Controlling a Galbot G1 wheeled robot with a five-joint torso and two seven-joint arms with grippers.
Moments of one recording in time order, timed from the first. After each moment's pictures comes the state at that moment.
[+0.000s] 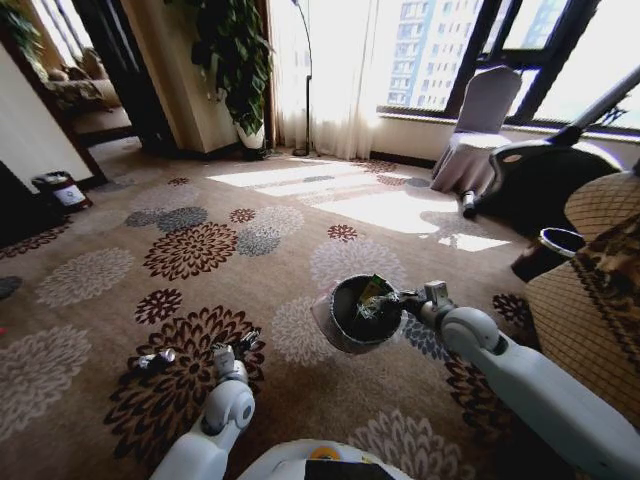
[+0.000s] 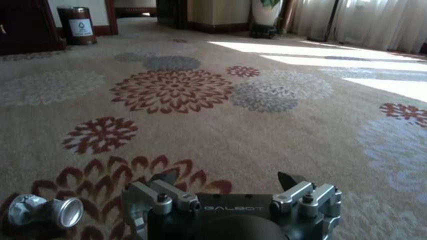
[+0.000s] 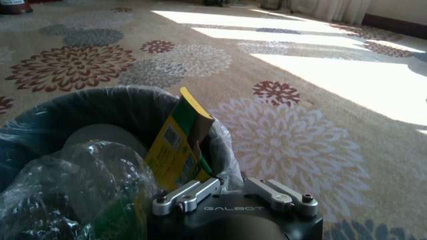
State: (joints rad) left arm 1.42 -1.20 -0.30 -1.94 -0.54 0.20 -0.71; right arm -0.89 0.65 0.07 1.96 0.96 -0.61 0.24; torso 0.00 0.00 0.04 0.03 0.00
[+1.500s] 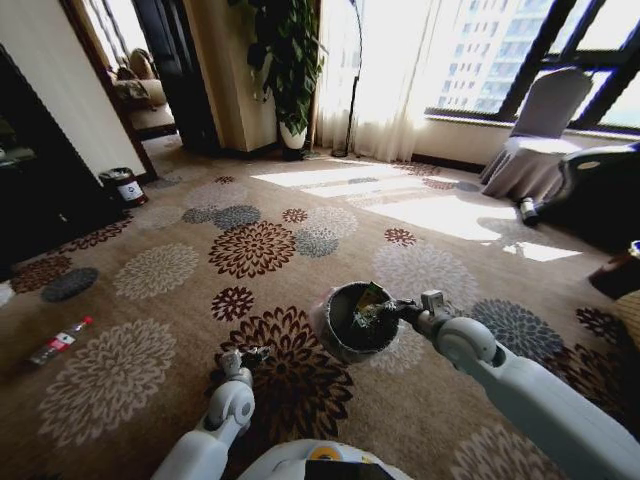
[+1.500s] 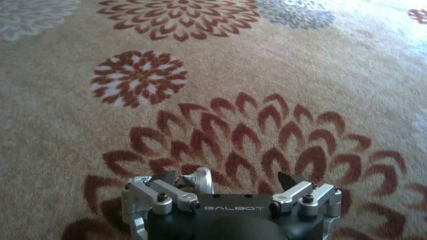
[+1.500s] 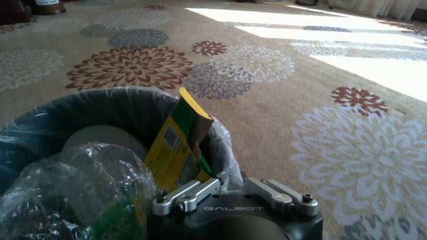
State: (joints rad) left arm 1.40 -1.10 -0.31 -1.76 -0.69 0.39 -0.37; right arm -0.98 0.65 0.10 2.00 0.95 -0.59 0.26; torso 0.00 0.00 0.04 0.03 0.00
